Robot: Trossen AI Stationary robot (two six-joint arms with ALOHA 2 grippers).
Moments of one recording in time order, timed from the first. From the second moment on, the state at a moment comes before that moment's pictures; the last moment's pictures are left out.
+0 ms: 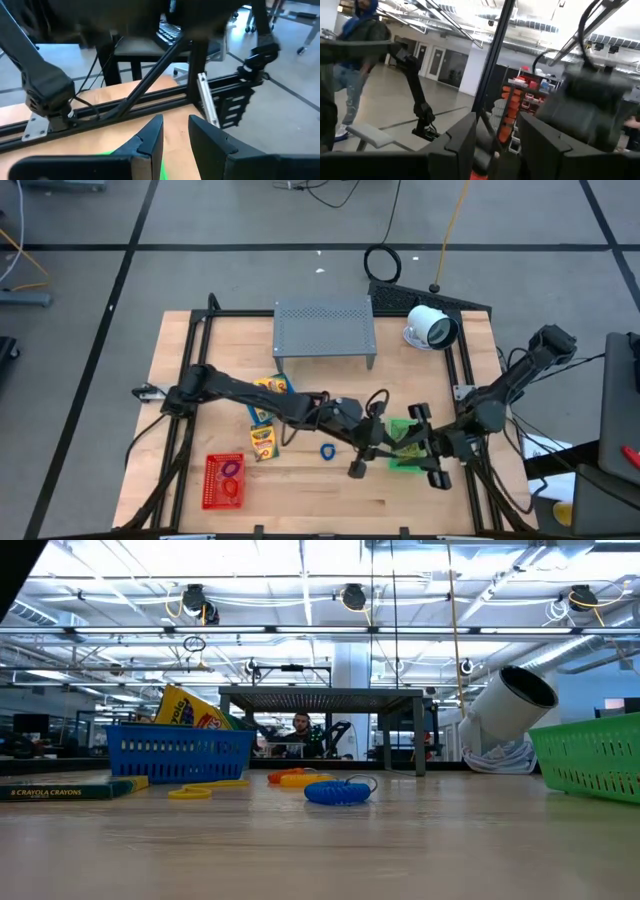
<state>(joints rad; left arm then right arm) -0.22 2.11 1.85 0.00 0.16 0.06 0.73 1.05 0.57 0.81 0.34 -0.38</state>
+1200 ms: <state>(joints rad) -0.31 1.30 1.04 0.22 0.05 0.04 0.77 1.09 0.57 0.91 0.34 -0.37</state>
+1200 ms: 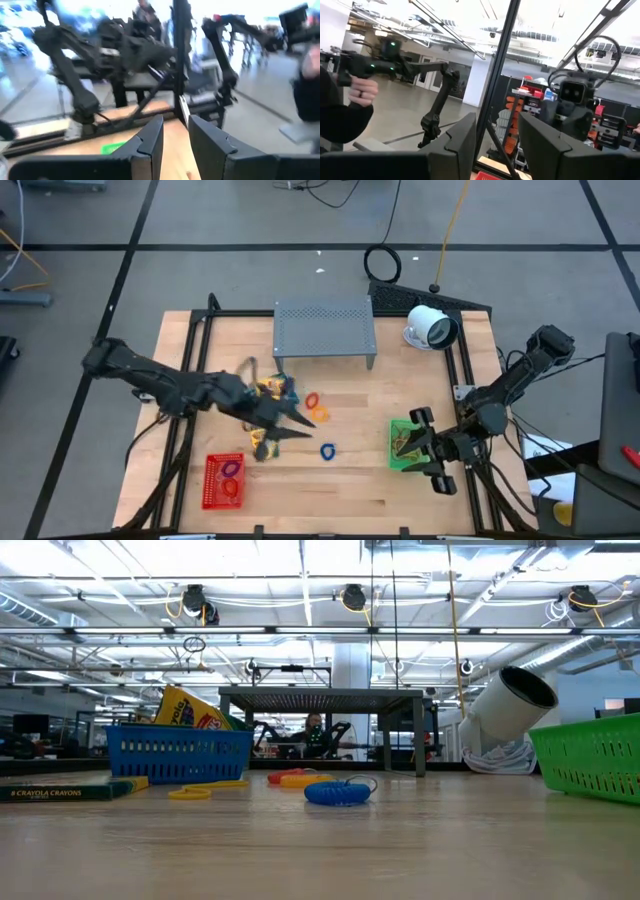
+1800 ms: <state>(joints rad) -0.43 1.12 0.74 0.28 -0.04 -0.08 0.61 1.23 0.58 0.98 0.34 -0.26</state>
